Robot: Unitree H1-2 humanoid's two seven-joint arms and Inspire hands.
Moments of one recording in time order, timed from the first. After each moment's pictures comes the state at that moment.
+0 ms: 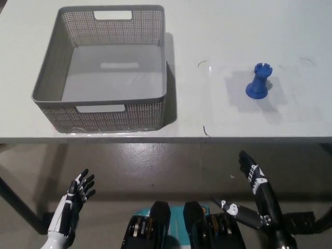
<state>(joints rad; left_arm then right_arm) -0.05 0.15 0.07 0.33 -0.11 -0.26 -0.14 -0.04 -0.04 0.11 0.21 -0.05 -0.39 0.01</state>
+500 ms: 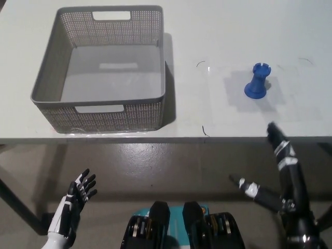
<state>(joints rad) -0.04 0.15 0.07 0.34 -0.14 -0.28 -0.17 -0.09 -0.04 0.03 -0.03 -0.13 -0.40 -0.08</state>
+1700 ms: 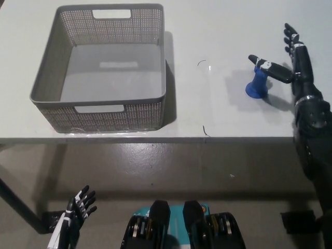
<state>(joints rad) 0.01 0.15 0.07 0.35 -0.15 -0.29 -0.19 -0.94 -0.20 -0.12 1.08 -0.11 -0.29 -0.11</state>
